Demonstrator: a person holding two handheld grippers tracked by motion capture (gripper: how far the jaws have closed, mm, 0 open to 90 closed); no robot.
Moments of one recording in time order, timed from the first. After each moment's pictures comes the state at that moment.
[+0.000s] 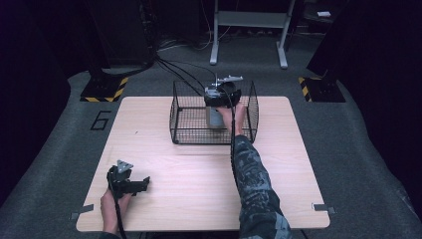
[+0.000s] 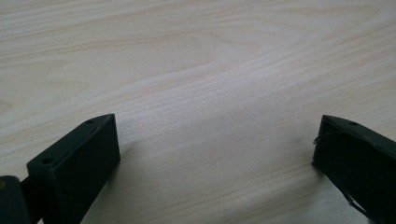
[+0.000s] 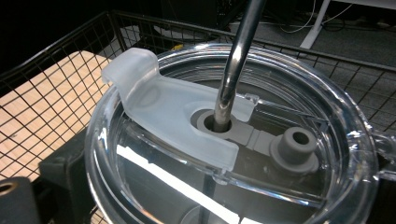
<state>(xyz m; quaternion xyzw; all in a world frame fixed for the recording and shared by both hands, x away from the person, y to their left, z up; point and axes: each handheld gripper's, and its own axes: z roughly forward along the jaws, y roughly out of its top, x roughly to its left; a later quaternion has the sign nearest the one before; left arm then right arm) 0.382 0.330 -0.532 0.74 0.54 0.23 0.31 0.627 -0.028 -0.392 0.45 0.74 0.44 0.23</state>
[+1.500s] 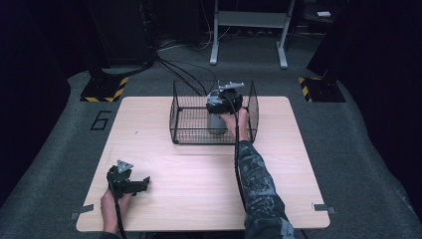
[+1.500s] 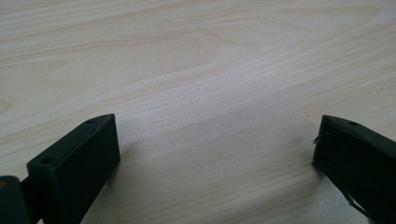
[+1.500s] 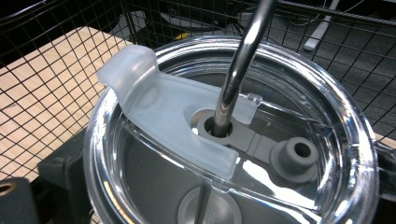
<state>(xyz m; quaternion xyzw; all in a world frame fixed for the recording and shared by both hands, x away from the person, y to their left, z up) 0.382 0.329 -0.532 0.74 0.55 0.23 0.32 0.617 -0.037 -0.409 0.43 0.77 0.42 0.22</state>
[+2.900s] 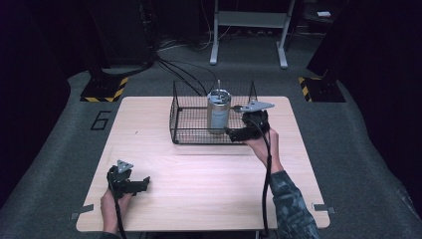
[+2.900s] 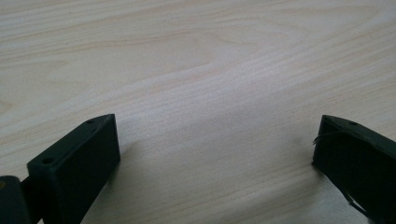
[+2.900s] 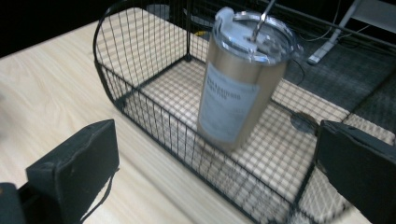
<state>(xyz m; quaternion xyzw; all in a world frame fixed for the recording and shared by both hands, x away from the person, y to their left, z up) 0.382 0.329 -0.532 0.74 0.55 0.23 0.32 0.476 -0.101 -0.358 0.36 0.80 0.42 0.23</state>
